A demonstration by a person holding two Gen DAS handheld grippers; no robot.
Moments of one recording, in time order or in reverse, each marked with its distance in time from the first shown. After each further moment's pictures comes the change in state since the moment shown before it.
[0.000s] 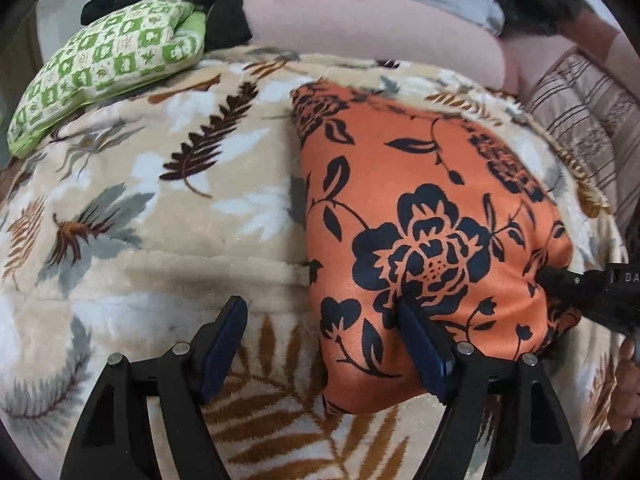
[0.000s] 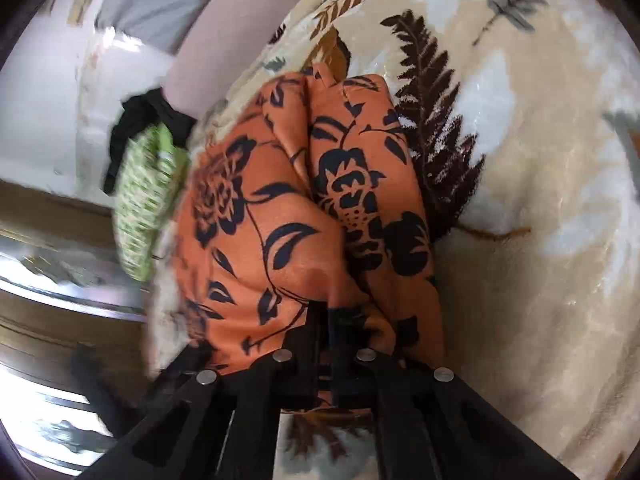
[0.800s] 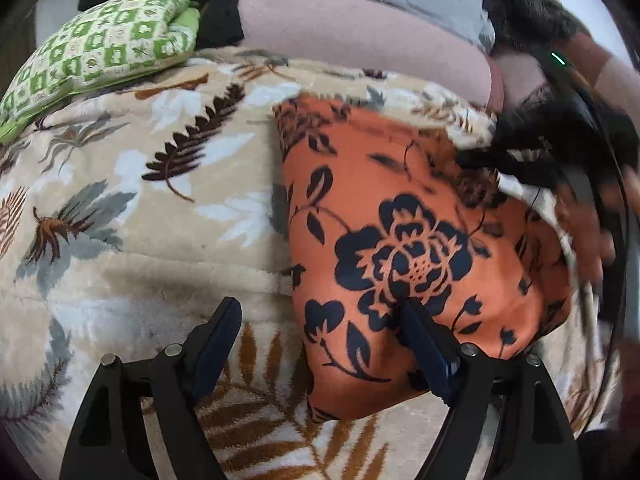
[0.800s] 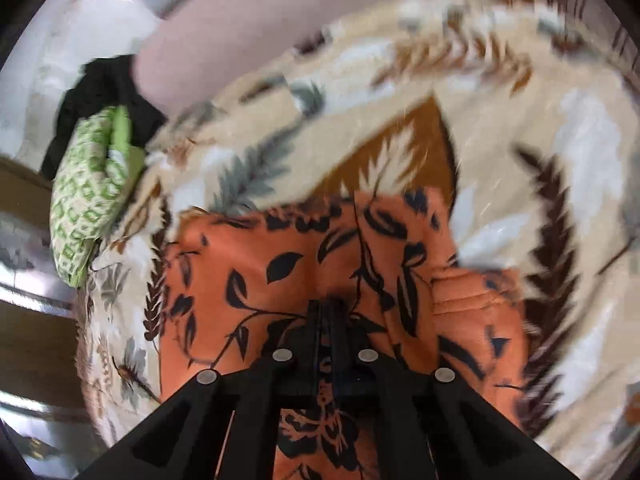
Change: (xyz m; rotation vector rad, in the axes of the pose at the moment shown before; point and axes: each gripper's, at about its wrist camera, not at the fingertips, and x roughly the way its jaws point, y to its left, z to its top) left arm -0.002 0.004 0.008 -0.056 -0.022 -0.091; right arm 0.063 0.103 0.124 -0.213 -0.015 -0.310
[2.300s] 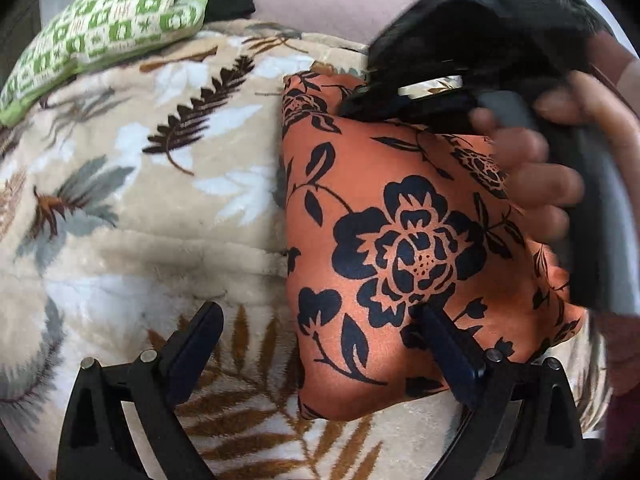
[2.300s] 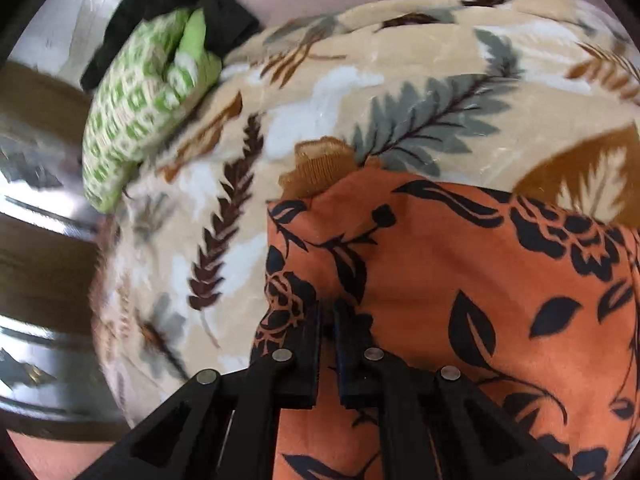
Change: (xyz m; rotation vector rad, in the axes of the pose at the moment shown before) left arm 0.012 -0.010 0.000 -0.020 0.111 0.072; right arm 0.084 0.095 0.003 -0.176 0.196 0.176
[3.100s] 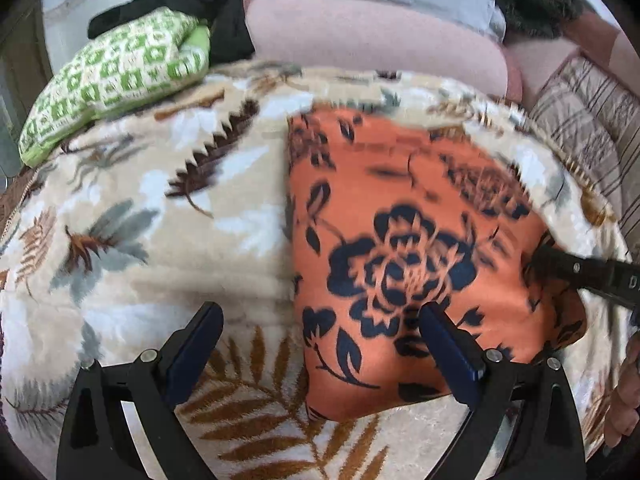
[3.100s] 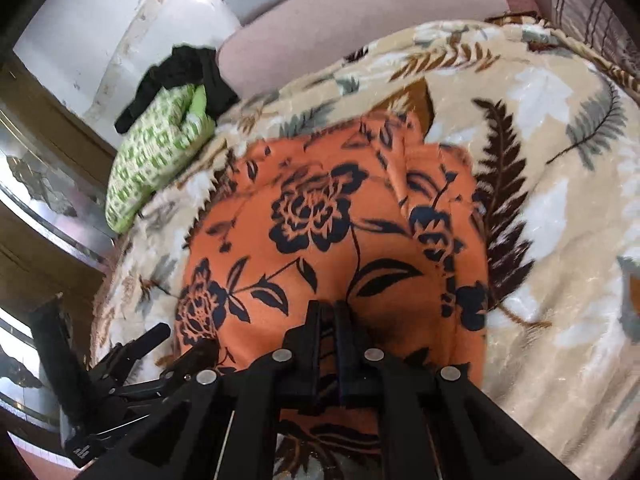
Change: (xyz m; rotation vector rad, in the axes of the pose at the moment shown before) left arm -0.029 -0.014 0.002 0.056 -0.130 0.084; right arm -0.133 -0.078 -0.173 0.047 -0.319 -0.036
